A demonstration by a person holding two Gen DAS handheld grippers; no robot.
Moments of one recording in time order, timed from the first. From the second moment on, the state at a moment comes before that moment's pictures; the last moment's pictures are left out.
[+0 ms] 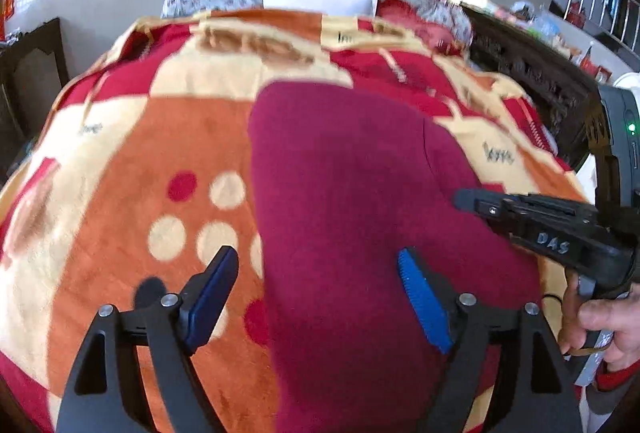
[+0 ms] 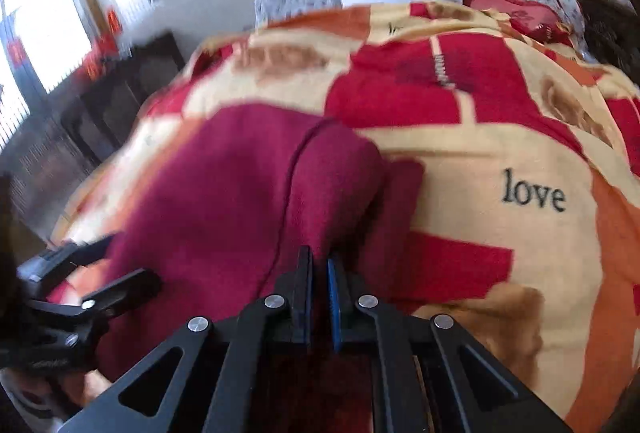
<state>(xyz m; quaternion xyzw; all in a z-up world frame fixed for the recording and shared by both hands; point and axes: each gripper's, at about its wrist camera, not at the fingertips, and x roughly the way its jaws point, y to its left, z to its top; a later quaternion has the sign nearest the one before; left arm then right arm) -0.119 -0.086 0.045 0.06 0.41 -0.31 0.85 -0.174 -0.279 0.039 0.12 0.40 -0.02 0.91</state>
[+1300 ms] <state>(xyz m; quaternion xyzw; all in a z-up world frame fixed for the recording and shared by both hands) -0.172 -0.041 0.094 0.06 0.33 -0.25 0.91 -0.259 -0.207 0.100 0.08 0.33 -0.10 0.93</state>
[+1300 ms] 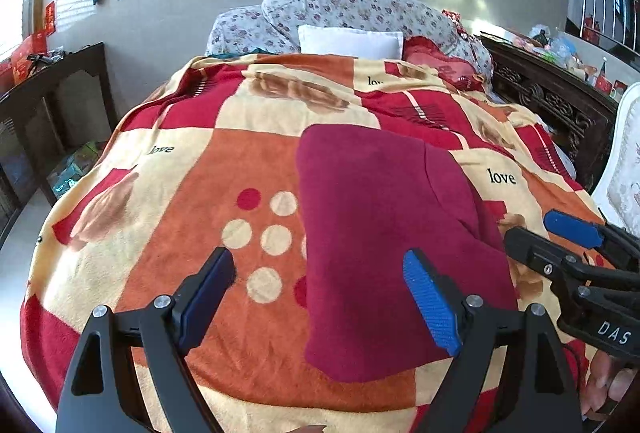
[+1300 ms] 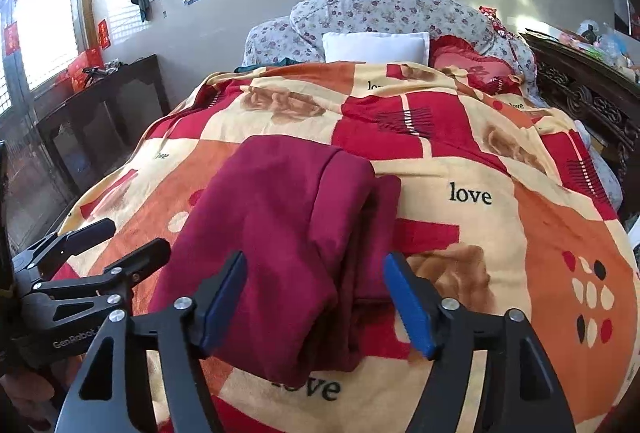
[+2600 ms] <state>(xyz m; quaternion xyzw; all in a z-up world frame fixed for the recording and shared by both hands) -0.172 -0.038 0.090 0.05 0.34 -0.24 0.91 -0.255 -0.205 0.091 0.10 0.34 -0.10 0.93</state>
